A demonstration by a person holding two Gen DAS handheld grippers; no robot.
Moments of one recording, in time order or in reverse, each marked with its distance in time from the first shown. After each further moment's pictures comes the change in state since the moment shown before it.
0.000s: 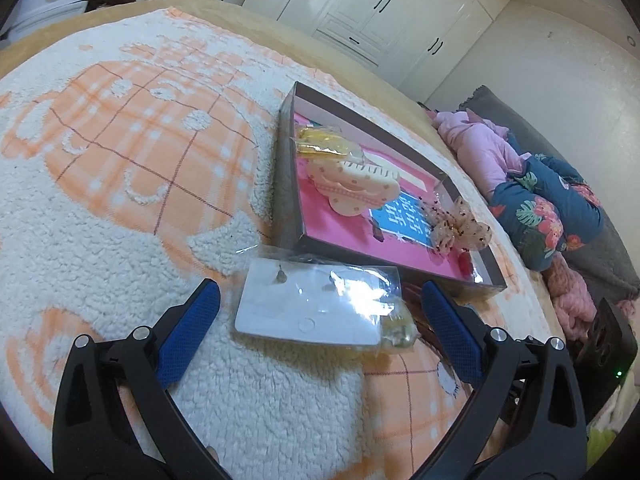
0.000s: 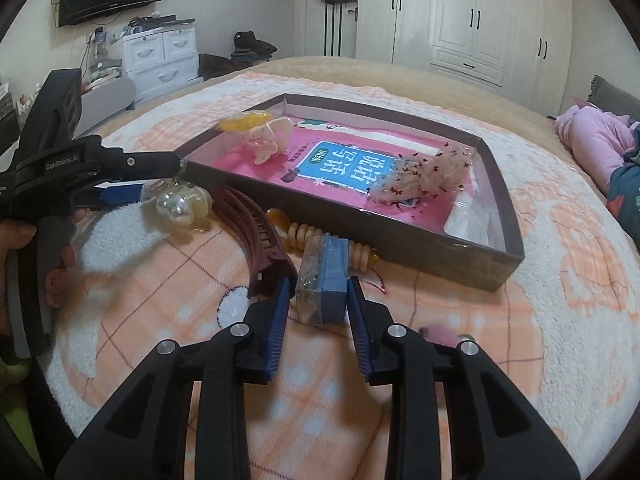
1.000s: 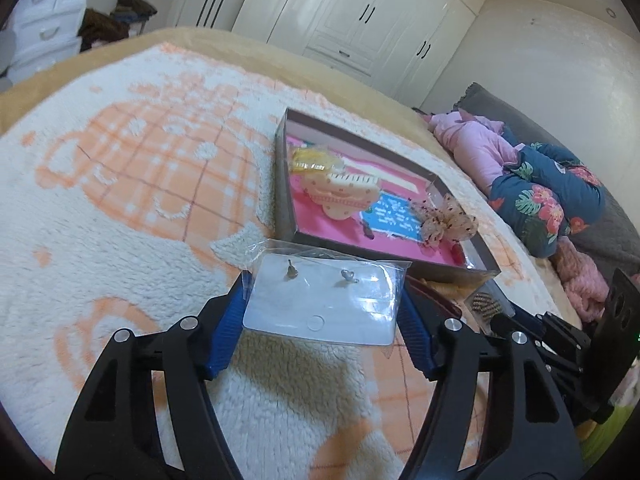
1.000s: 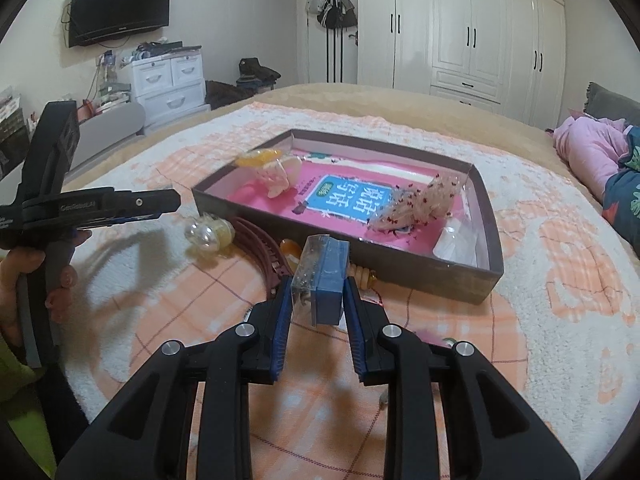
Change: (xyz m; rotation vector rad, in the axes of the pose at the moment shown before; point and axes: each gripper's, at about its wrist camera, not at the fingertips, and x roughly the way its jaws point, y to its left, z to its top) left arm -0.045 -0.018 -0.012 0.108 -0.080 0.046; right arm -0.040 0.002 0.002 0.005 -0.115 0.017
